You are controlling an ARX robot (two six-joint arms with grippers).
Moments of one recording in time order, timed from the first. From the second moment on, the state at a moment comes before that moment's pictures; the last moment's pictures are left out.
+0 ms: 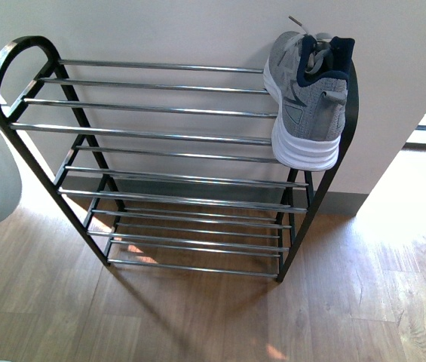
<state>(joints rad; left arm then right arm) -0.21 1.20 0.25 0.65 -0.38 -0.48 0.00 0.00 0.02 0.00 0.00 0.00</state>
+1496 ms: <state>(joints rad) -0.48 2.34 1.69 -0.11 -0.12 -0.69 0.00 0.00 0.02 0.00 0.00 0.00</state>
